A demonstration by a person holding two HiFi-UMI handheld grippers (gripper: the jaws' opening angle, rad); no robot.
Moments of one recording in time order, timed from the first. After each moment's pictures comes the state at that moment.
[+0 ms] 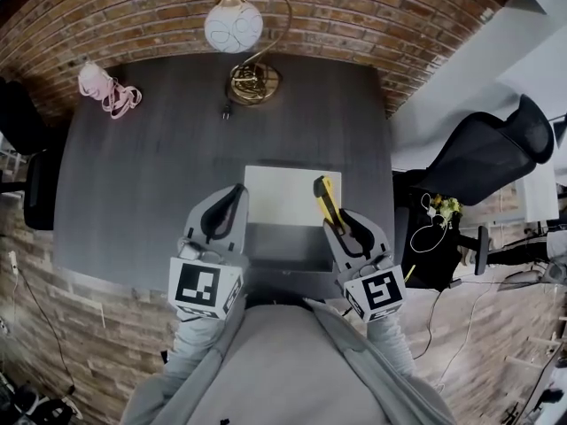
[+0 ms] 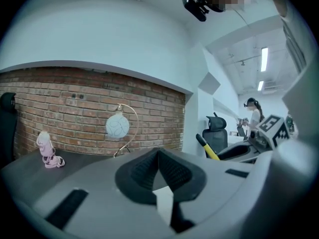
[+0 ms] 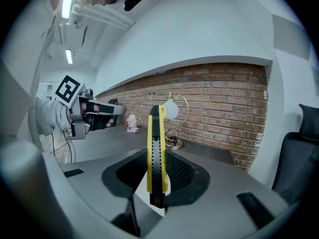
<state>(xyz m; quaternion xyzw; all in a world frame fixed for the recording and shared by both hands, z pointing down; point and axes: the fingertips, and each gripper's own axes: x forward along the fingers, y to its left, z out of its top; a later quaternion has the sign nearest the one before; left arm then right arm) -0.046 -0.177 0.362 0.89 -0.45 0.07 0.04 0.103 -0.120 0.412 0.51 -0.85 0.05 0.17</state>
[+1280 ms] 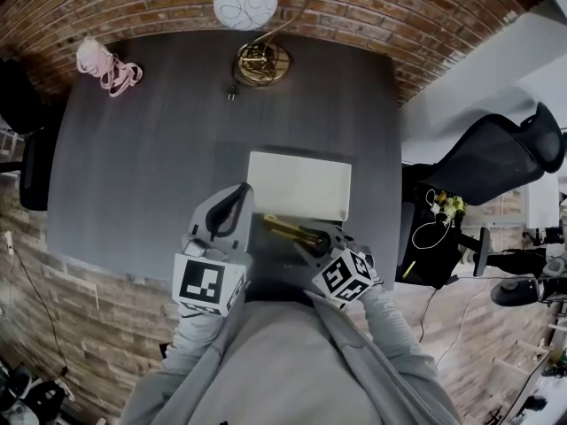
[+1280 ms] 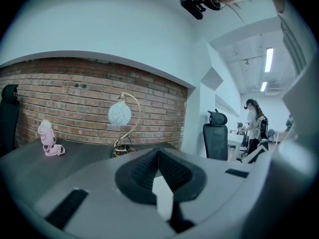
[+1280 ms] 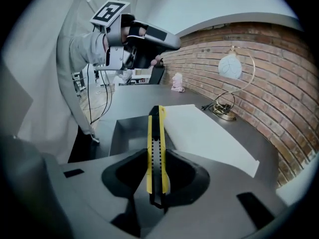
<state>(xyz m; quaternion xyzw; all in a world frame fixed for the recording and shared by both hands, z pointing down) -0.047 -0.175 0.403 0.89 -0.45 0.09 0.07 0.042 -0.081 0.576 0.24 -0.89 0.04 0.39</state>
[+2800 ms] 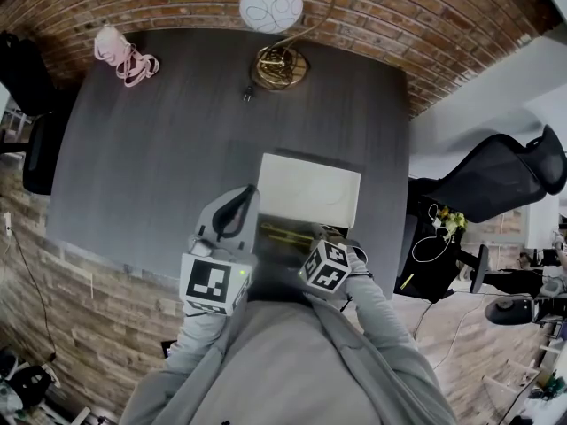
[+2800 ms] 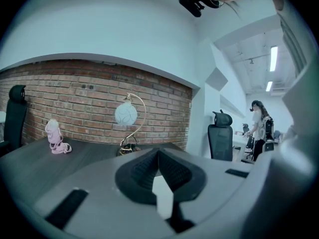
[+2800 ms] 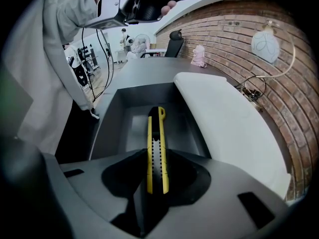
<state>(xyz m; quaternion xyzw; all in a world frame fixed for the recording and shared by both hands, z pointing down) -0.062 -0.171 0.408 0.87 -0.47 0.08 0.07 0.025 -0.074 0.642 0.14 -0.84 0.05 0.52</state>
